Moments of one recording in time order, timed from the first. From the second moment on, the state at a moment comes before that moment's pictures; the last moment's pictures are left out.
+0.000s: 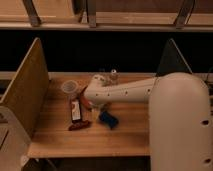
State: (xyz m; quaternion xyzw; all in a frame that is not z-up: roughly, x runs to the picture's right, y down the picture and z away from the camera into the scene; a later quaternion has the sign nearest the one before) arm -0.047 0.114 0.873 -0.23 0.01 0.11 0.97
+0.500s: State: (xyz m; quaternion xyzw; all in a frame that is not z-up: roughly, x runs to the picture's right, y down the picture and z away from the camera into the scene) arm -0.052 0.119 0.885 -0.23 -0.01 0.12 0.96
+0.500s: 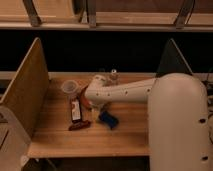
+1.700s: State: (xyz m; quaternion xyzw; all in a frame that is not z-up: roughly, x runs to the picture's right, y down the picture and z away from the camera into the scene) arm -0.098 0.099 0.893 -0.25 0.03 0.03 0.97
